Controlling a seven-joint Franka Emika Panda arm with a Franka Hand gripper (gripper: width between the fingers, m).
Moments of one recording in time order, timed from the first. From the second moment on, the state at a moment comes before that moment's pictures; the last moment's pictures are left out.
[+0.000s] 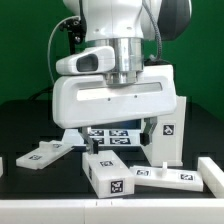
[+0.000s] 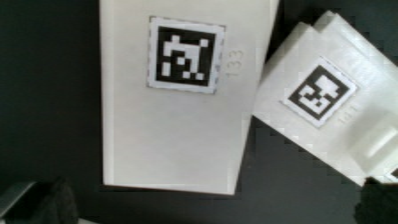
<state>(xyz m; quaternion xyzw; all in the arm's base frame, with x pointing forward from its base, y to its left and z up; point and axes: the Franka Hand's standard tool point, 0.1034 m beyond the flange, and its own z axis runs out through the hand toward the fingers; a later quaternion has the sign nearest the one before) 0.564 -0.009 0.063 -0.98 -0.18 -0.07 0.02</state>
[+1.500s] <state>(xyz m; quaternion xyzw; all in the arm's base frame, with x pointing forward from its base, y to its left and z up) 0.541 -0.043 0.027 -0.99 -0.14 -0.04 0.02</state>
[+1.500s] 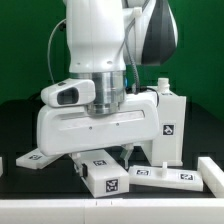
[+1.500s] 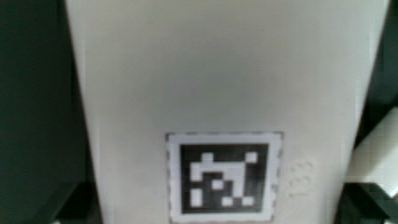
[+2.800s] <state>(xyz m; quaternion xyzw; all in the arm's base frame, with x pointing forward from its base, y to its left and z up) 0.541 -0.070 0.041 -0.98 -0.17 -0.03 0.03</state>
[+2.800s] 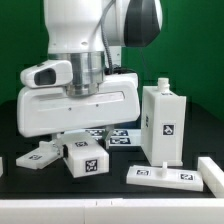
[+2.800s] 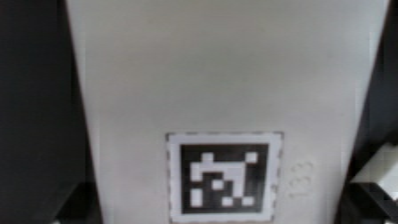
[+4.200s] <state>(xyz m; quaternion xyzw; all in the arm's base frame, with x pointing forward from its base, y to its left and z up) 0.573 -0.133 0.018 -0.95 -0.31 -0.01 0.04</state>
